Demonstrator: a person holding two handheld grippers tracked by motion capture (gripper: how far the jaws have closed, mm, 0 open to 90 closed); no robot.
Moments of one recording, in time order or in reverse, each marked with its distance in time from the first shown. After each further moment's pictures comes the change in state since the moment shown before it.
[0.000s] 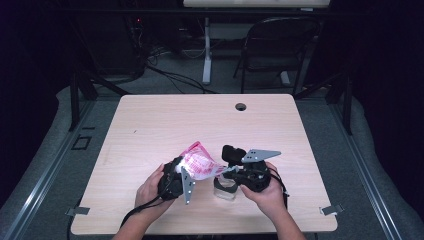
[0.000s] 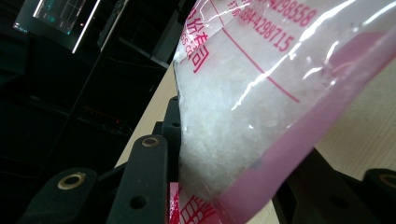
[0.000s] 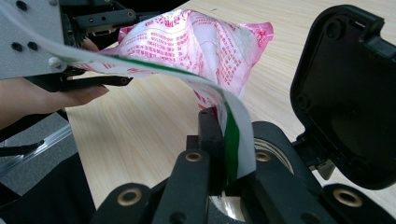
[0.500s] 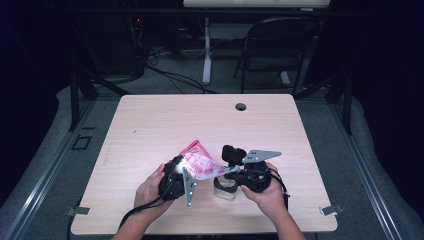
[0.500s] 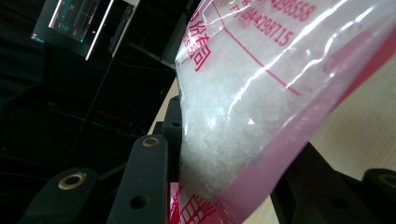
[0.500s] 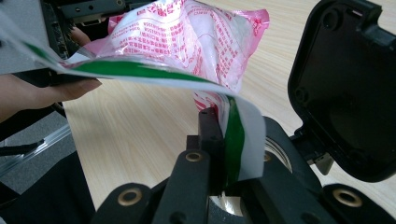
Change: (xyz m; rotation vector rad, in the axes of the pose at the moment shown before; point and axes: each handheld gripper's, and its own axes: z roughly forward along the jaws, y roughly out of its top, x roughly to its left) left arm 0.001 0.005 -0.005 -0.002 0.038 0.042; right arm -0.002 -0.003 0.001 0.006 -0.005 0.008
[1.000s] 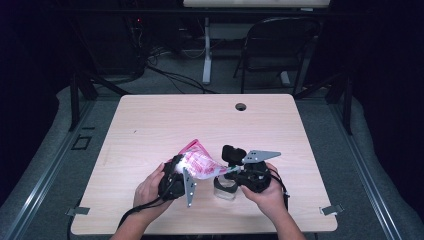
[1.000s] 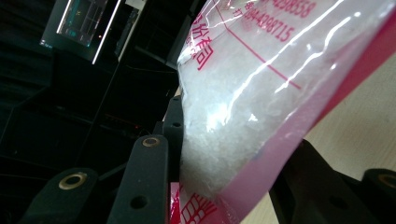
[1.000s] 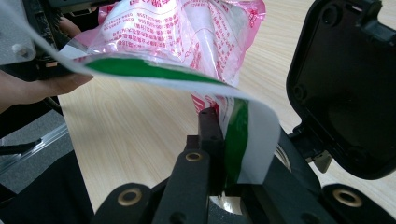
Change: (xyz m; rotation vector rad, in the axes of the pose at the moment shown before) left arm 0.004 0.004 -0.004 -0.006 0.018 0.021; right arm 0.000 -0.001 0.000 0.006 -0.006 -0.003
